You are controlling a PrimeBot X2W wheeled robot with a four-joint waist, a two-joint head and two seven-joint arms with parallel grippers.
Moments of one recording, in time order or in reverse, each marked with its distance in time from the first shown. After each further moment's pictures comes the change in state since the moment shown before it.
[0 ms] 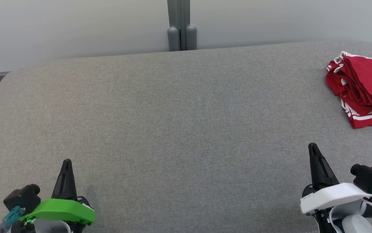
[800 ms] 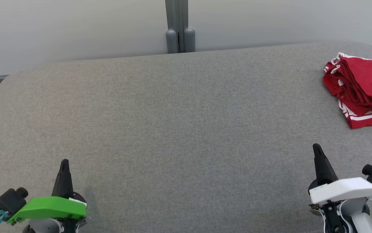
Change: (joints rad) left arm -0.002 -0.016 0.028 -0.028 -0.344 -0.008 0.093; right arm -0.020 0.009 -0.032 0.017 0.358 0.000 0.087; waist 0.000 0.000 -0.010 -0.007
